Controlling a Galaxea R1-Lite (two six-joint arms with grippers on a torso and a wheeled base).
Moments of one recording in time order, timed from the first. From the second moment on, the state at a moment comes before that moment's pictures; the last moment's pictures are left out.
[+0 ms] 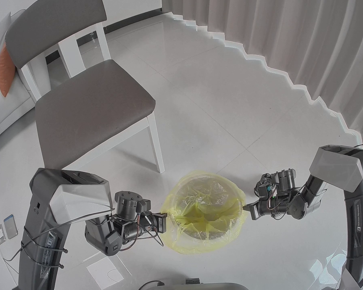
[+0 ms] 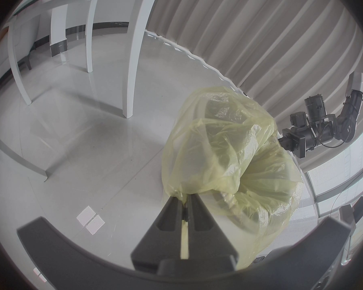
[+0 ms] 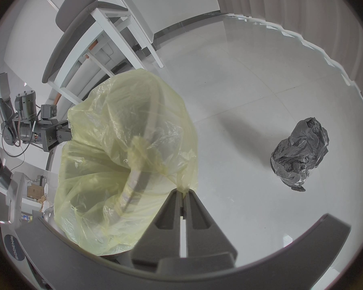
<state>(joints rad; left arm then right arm) -0.46 2.52 -0.77 -1.18 -0.16 -0.23 0.20 2.48 -0.93 -0.77 0.37 -0.11</state>
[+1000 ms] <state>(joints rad) -0.46 2.50 -0.69 -1.25 -0.16 -0.23 0.12 2.31 -0.77 -0.78 0.37 -0.12</state>
